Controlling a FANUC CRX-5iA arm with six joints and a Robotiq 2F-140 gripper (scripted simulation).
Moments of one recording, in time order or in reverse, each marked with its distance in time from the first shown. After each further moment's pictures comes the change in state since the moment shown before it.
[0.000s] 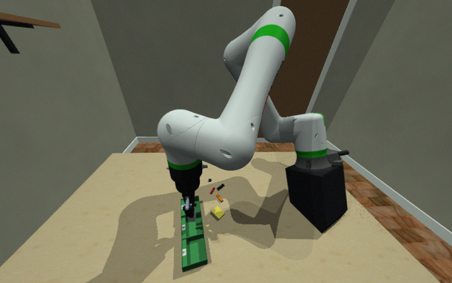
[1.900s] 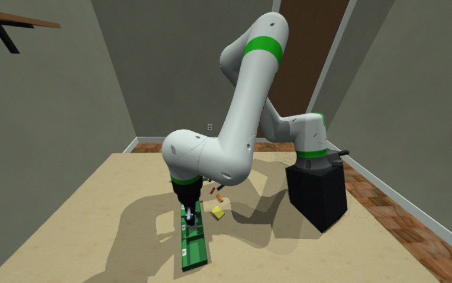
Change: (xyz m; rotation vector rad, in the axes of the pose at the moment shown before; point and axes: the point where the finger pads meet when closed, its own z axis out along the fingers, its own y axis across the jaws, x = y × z) arm 0.000 0.000 0.055 0.000 0.000 0.000
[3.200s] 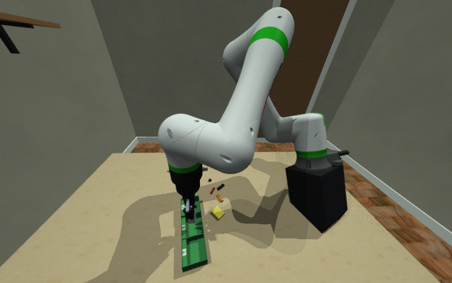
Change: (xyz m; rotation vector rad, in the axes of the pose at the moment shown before) arm 0.000 0.000 -0.044 0.000 0.000 0.000
